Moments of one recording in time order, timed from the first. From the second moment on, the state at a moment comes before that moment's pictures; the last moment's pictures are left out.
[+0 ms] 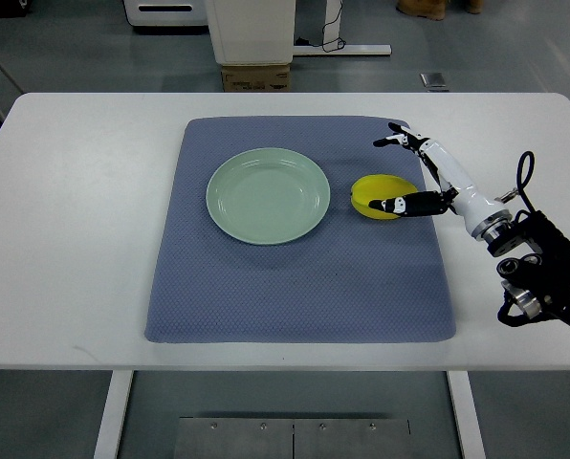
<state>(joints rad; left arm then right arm) -0.04 0.00 -0.10 -0.20 0.13 0.00 -0.01 0.94 -0.42 -0.04 1.00 -0.55 -0.39 0.61</state>
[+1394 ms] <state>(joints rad) -0.04 0.00 -0.10 -0.20 0.13 0.00 -0.01 1.02 -0.29 -0.30 0.75 -0.51 -0.40 0.59</state>
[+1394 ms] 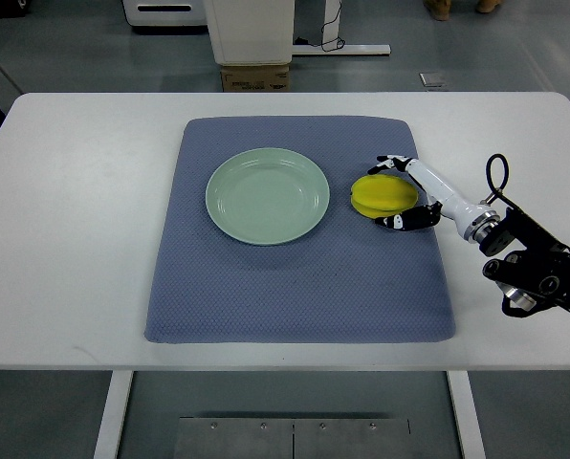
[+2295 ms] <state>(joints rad) -0.04 0.00 -0.10 -0.20 0.13 0.00 -0.01 1.05 -0.32 -0.29 0.75 -0.47 -0.40 0.61</state>
